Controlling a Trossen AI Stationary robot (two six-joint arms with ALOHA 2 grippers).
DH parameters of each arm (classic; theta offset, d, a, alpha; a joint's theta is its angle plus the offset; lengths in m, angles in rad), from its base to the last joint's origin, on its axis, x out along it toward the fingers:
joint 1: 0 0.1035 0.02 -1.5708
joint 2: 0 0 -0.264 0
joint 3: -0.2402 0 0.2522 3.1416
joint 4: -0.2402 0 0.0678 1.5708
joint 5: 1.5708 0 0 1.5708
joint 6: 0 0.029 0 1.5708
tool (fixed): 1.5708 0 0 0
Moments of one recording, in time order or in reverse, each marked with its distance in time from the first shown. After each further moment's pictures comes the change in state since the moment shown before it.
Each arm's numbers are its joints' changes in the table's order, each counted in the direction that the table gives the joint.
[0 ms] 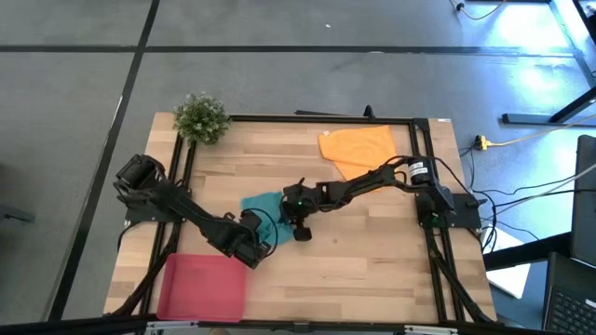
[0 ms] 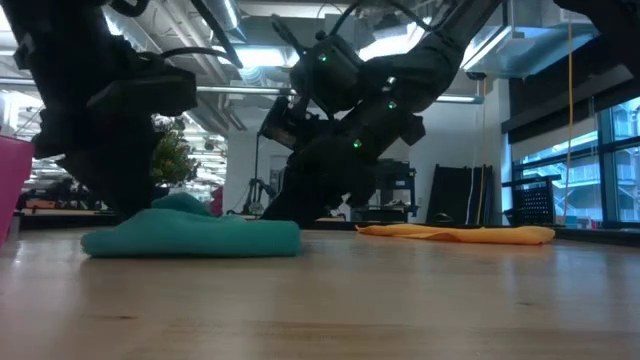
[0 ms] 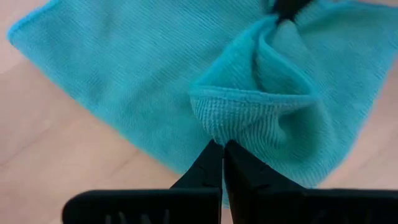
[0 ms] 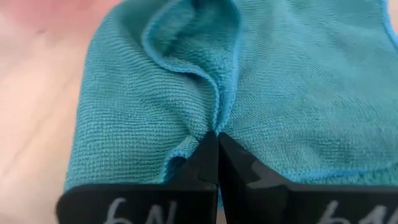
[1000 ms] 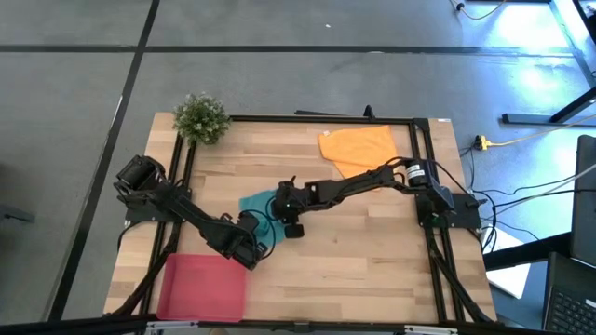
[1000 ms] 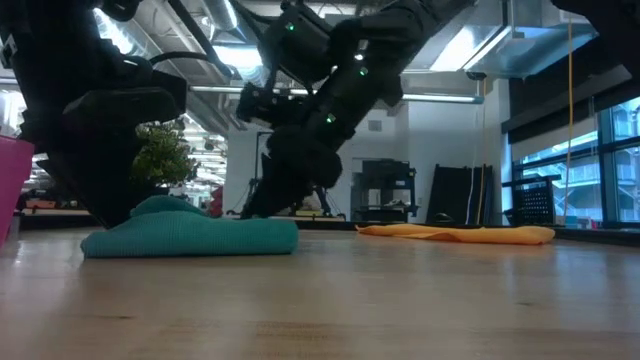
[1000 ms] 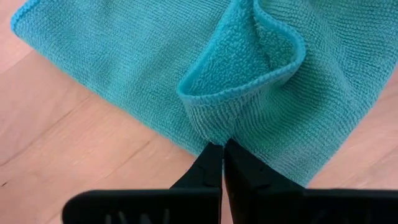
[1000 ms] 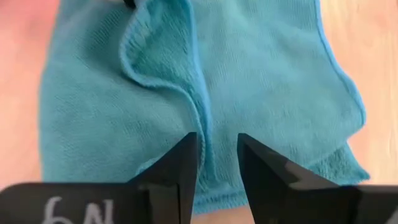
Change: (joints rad) left arm -0.012 0.004 0.000 -0.062 0.035 -0.010; right arm 0.018 0.010 -0.247 -0.299 0.227 -0.009
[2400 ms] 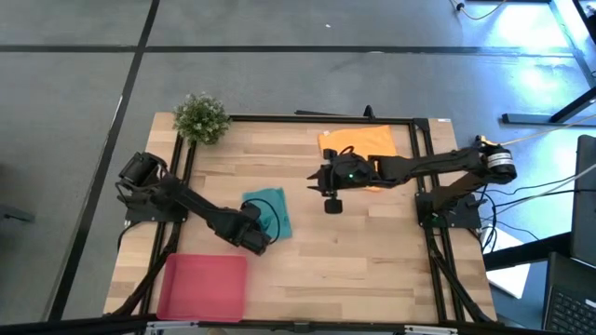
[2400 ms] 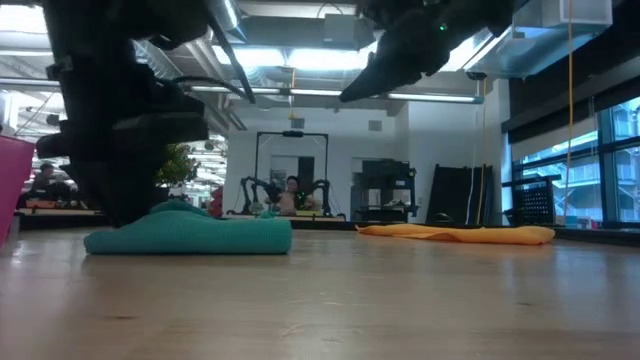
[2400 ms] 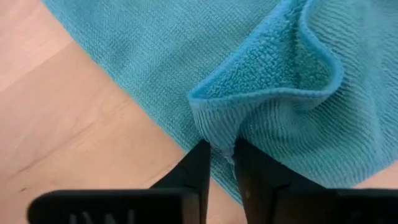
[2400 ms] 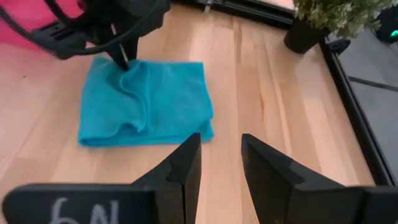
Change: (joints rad) left arm 0.128 -0.001 0.000 -0.027 0.098 0.023; right arm -0.084 -0.702 0.496 0.087 0.073 -0.079
